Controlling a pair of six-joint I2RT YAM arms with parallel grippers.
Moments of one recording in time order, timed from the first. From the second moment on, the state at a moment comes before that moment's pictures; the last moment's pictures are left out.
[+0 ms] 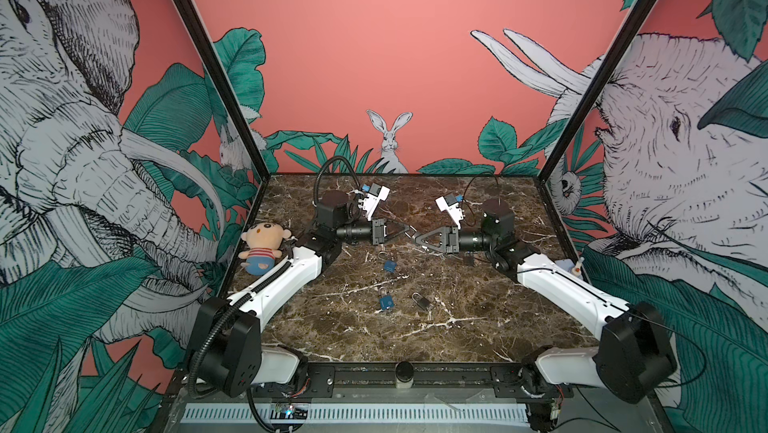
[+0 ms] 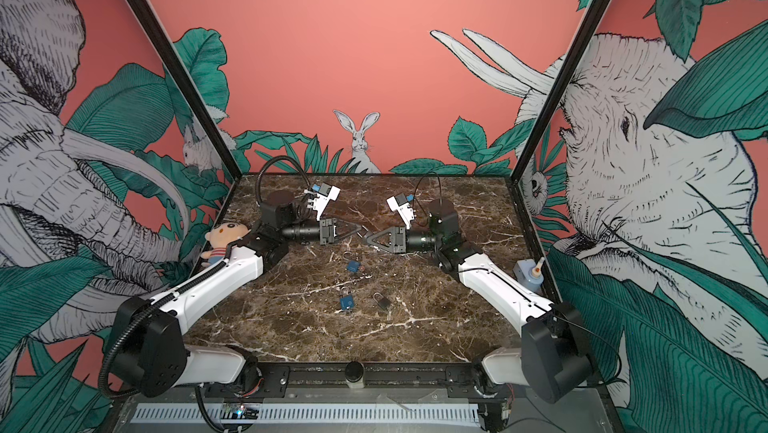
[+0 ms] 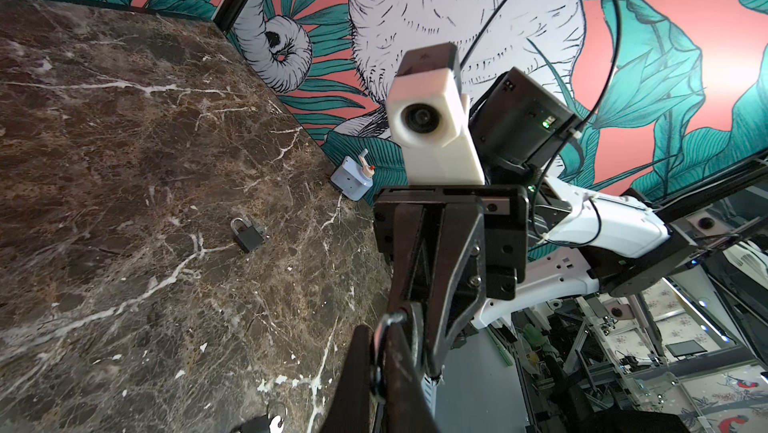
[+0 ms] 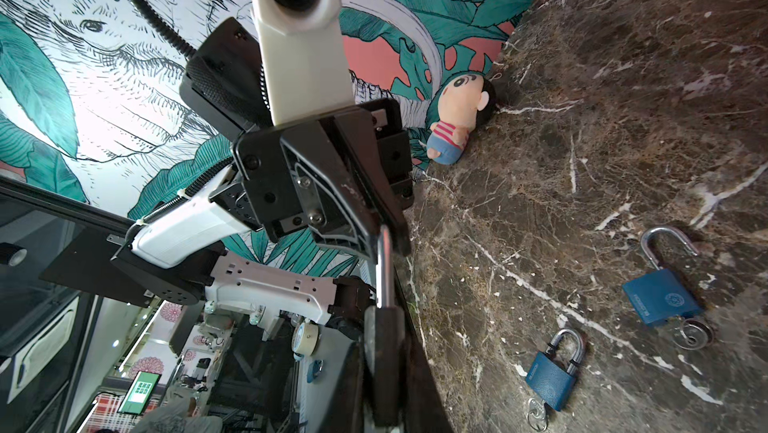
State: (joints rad) left arm -0.47 1.37 0.95 0.18 0.99 -0.58; right arm 0.49 1.33 0.90 0.20 -1.04 0.76
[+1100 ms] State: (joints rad) left arm -0.52 1.30 0.78 0.35 0.85 -0.68; right arm 0.48 1.41 0.90 0.26 -1.10 0.80
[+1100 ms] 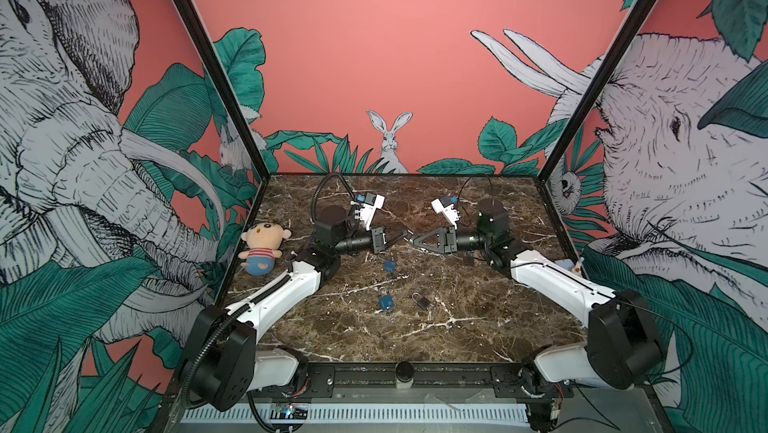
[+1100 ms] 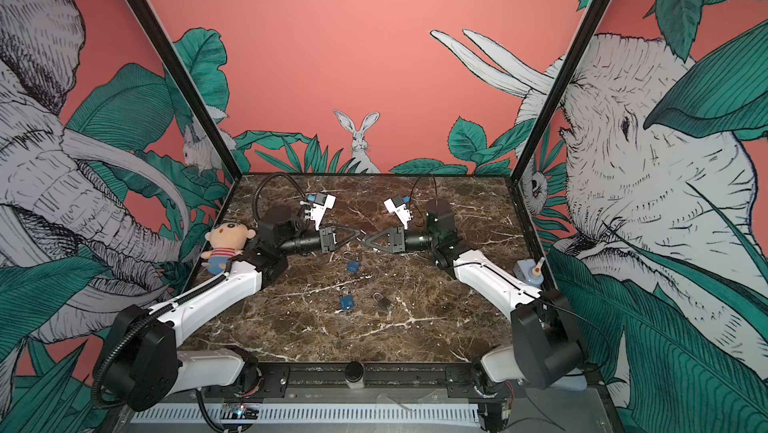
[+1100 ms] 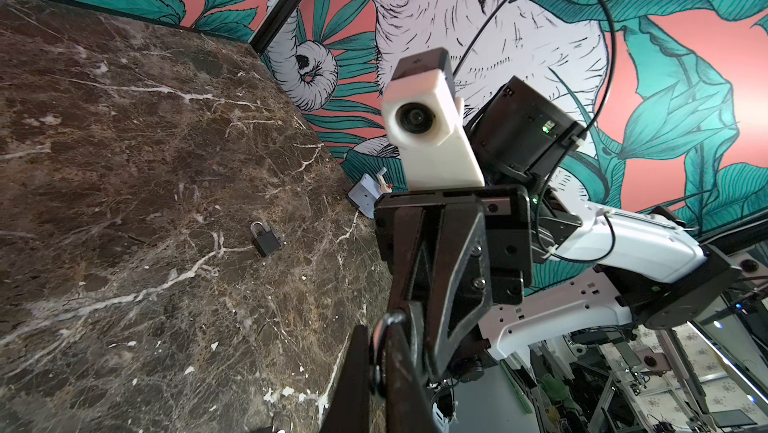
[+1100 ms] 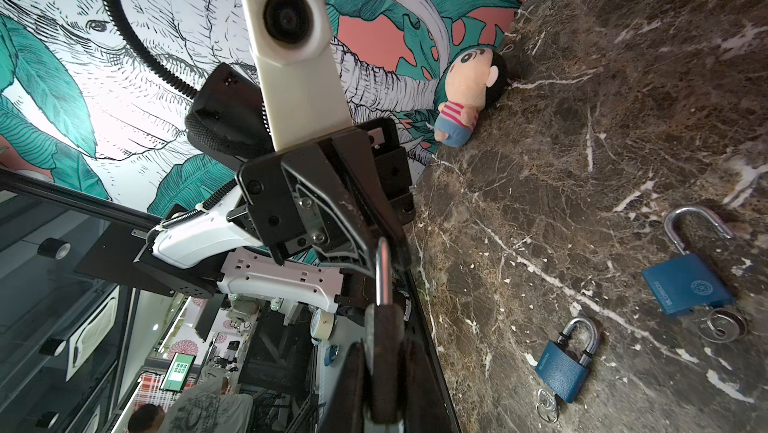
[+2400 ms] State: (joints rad) left arm -0.48 1.31 0.84 0.17 0.81 -0.67; right arm 0.44 1.36 0.84 0.29 -0.97 0.62
